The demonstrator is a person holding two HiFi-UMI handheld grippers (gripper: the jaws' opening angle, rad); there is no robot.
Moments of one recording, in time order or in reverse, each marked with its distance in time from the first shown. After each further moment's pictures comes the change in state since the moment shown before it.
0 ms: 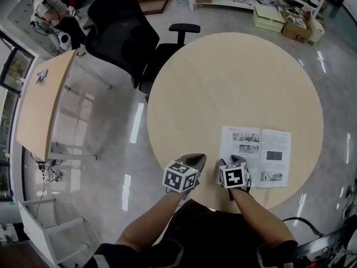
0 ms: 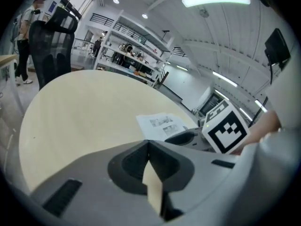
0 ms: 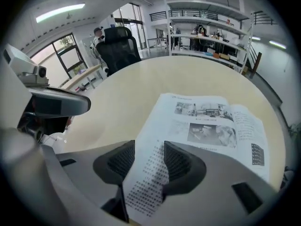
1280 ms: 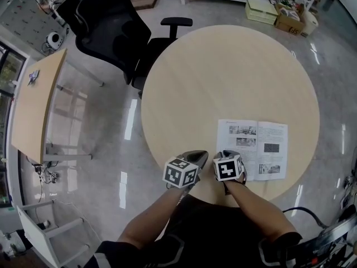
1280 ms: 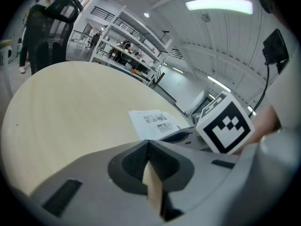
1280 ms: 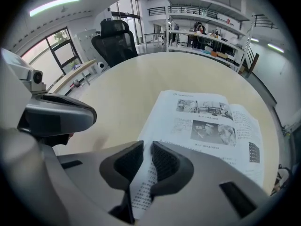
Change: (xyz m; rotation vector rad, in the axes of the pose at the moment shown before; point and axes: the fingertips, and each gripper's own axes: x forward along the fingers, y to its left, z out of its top) left arm 0.020 -0.013 -0.013 -0.036 0.002 -0.097; right arm 0.007 0.002 -0.002 -0.006 0.055 -0.053
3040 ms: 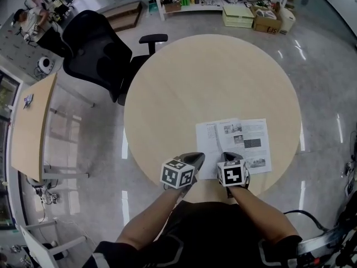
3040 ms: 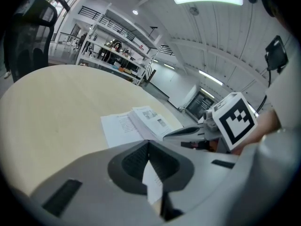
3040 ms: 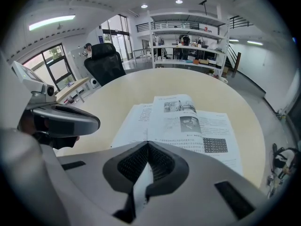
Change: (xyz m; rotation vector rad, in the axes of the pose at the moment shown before) left arm 0.036 -0.066 0.011 0.099 0.029 -0.058; right arm -0.067 -0.076 -0.027 0.139 -0.154 -0.050
